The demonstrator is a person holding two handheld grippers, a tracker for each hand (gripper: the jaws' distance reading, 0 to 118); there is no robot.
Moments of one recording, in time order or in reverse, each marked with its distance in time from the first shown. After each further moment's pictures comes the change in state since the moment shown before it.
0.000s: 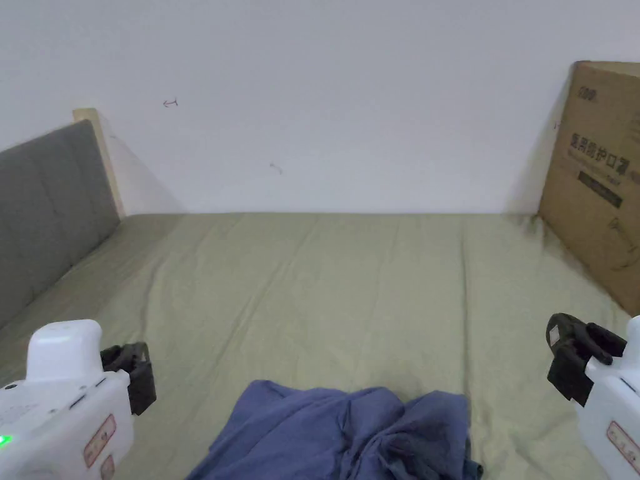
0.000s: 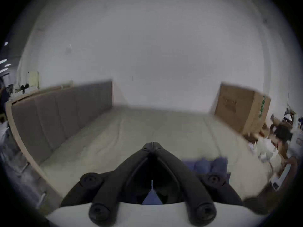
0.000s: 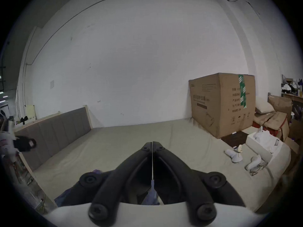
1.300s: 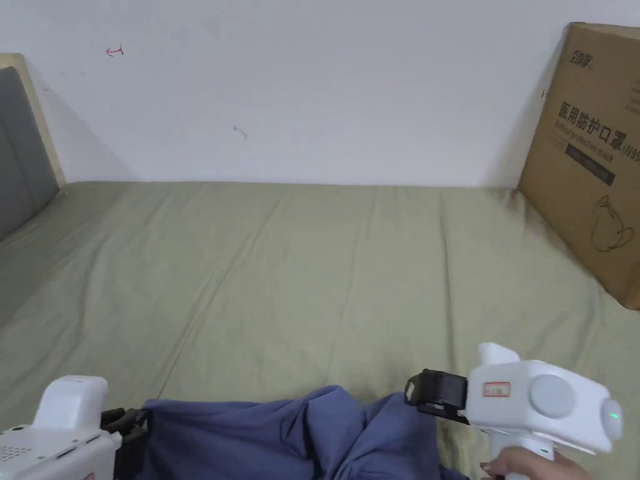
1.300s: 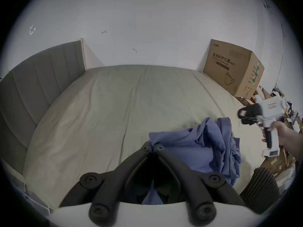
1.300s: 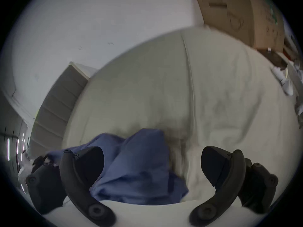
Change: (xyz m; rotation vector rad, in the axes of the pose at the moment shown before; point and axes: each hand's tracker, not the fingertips) left arm -0.003 -0.048 -0.124 -0.164 -0.192 -0.102; right arm 0.031 -0.127 -0.247 -0.851 0.032 -0.316
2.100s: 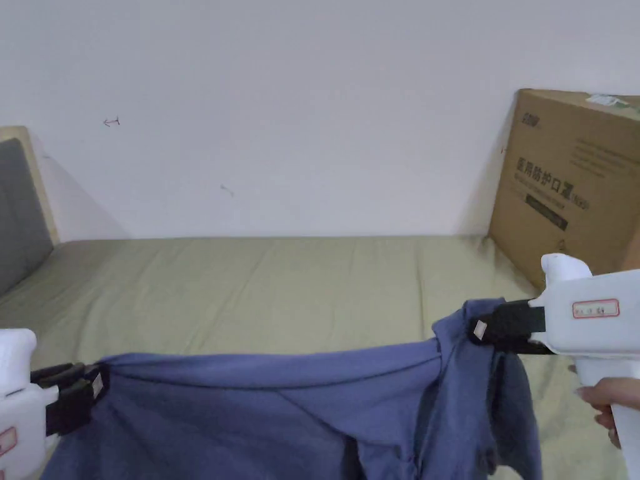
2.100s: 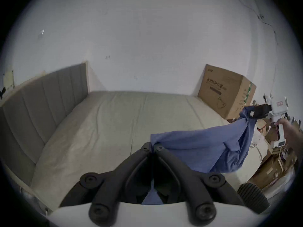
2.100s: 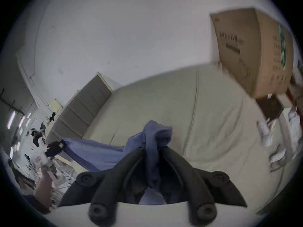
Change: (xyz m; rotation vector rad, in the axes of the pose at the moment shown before) left arm 0.012 0.085 0.095 0.237 -0.044 -0.018; right arm -0.025 0.049 0.266 0.303 0.155 0.280
